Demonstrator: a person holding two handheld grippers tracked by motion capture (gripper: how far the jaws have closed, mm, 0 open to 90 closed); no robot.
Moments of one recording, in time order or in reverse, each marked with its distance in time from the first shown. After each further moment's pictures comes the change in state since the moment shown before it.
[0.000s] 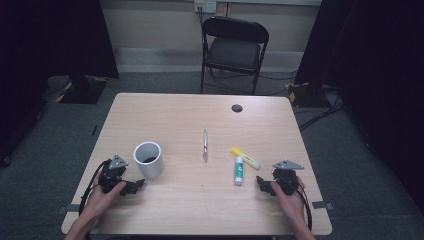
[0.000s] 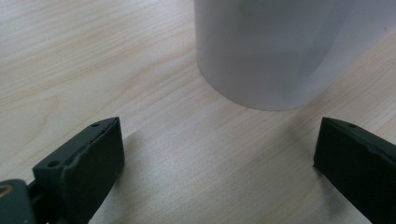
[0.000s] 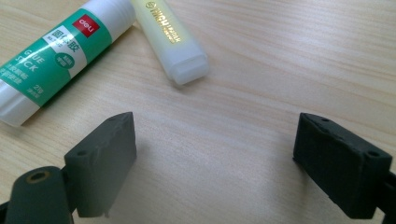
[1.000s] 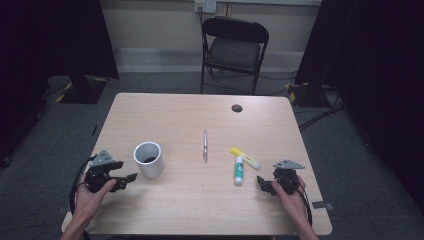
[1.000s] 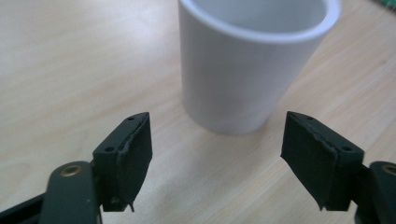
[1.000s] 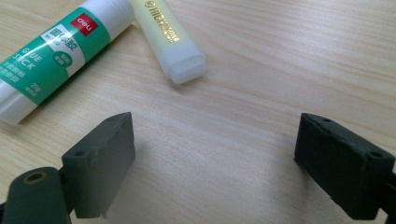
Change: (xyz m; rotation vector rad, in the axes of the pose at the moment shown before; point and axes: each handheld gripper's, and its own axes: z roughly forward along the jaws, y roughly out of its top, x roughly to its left) left arm 0.007 0.014 -0.055 -0.168 -0.105 -0.006; right arm -0.003 0.000 0.000 0.004 0.010 -0.008
